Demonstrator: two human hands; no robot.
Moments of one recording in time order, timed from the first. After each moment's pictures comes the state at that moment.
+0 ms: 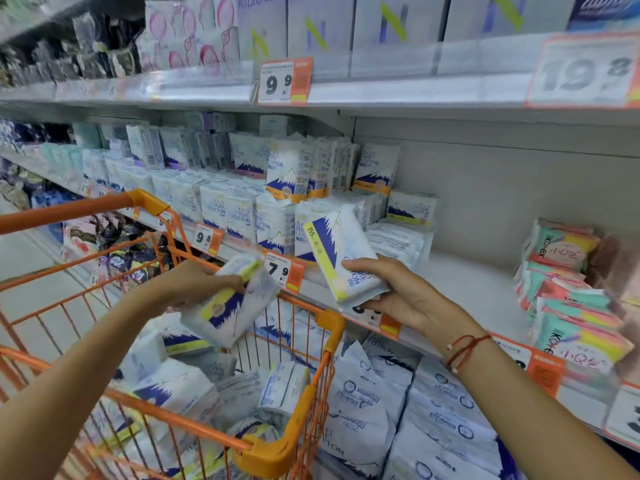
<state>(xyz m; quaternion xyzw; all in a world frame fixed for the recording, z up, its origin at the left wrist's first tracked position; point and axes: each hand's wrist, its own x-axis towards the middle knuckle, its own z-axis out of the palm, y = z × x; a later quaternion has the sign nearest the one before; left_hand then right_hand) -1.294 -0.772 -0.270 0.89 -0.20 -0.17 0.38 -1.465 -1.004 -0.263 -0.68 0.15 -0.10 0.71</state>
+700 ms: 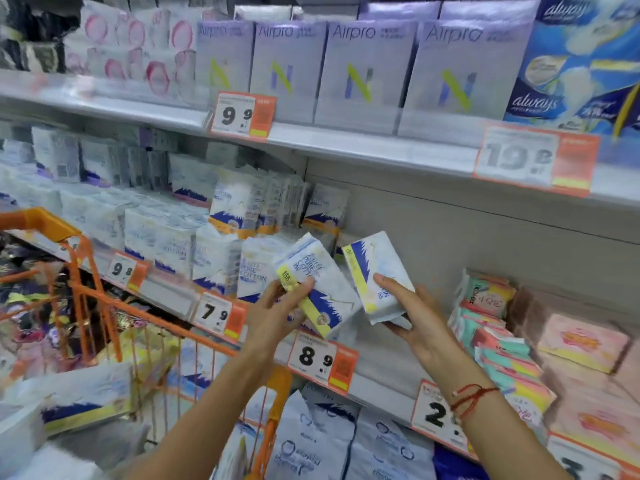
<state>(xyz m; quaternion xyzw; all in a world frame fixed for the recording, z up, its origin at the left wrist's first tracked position) -1.367 -0.925 -0.284 0.47 -0.25 -0.24 0.81 -1.497 -1.064 -0.241 -0.60 0.26 -0.37 0.66</state>
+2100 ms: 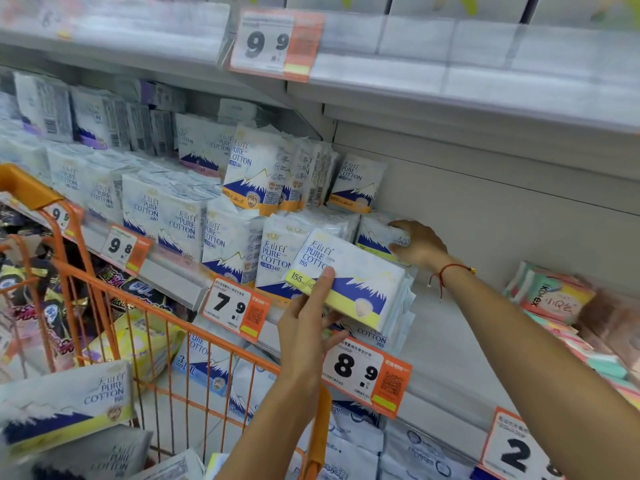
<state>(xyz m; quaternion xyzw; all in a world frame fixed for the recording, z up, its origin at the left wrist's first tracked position) -1.361 -0.940 -0.298 0.39 -0.13 -0.26 0.87 -1.351 -1.209 -0.227 -0.92 0.31 -0.23 0.06</state>
